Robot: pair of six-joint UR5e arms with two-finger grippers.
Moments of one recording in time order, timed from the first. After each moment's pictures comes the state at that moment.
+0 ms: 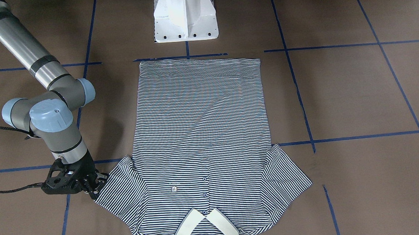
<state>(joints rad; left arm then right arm) -1.50 -1.62 -1.62 -2.39 -2.31 0.03 0.81 -0.99 1.17 -0.87 1.71 1.14</state>
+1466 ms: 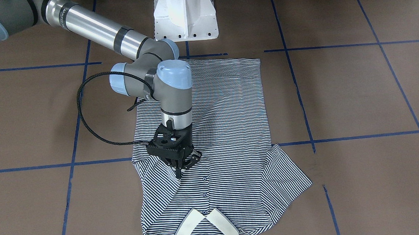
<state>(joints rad) -1.50 -1.62 -1.61 -2.39 -2.31 0.03 0.61 -0.60 1.11 -1.23 1.41 1.50</state>
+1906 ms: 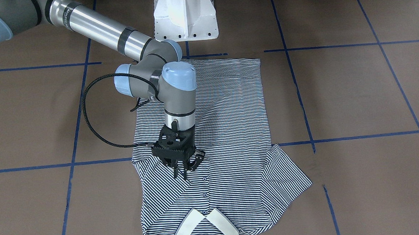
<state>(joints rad) -1.50 -1.62 -1.61 -2.39 -2.31 0.03 0.62 -0.60 1.10 -1.24 1.42 1.39</state>
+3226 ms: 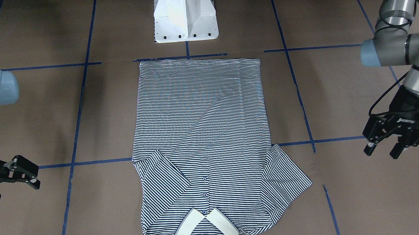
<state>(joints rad) -1.07 -1.96 -1.40 -2.47 -1.89 -0.89 1.16 -1.09 1.44 -1.15 2.18 0.58</state>
